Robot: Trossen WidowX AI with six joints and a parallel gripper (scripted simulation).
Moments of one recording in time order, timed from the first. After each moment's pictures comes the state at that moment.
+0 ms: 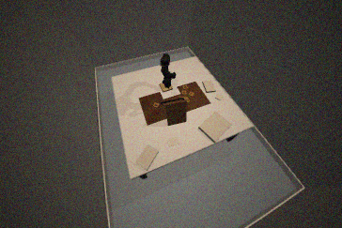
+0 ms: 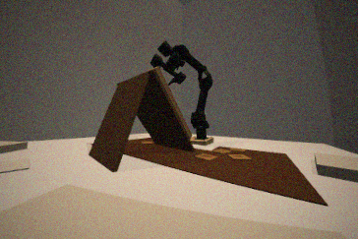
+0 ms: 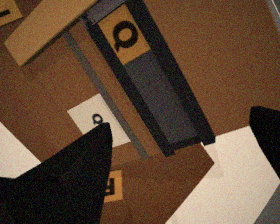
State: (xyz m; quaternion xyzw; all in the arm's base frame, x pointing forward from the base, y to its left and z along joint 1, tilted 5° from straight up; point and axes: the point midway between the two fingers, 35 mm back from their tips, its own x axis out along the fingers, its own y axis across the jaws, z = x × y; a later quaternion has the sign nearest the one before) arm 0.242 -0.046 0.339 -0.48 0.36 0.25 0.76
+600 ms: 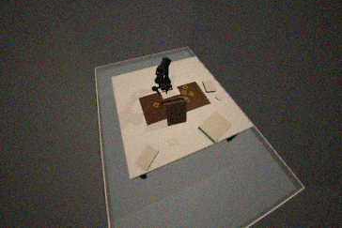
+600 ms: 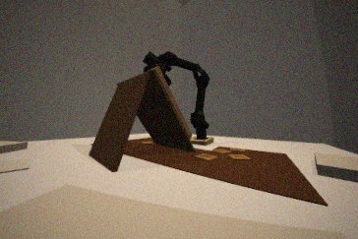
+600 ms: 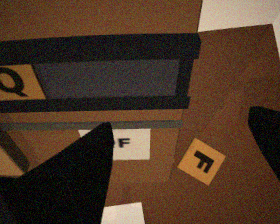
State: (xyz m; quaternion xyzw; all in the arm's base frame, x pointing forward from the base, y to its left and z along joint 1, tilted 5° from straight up) arm 0.272 -0.121 0.283 -0.05 0.49 -0.02 0.87
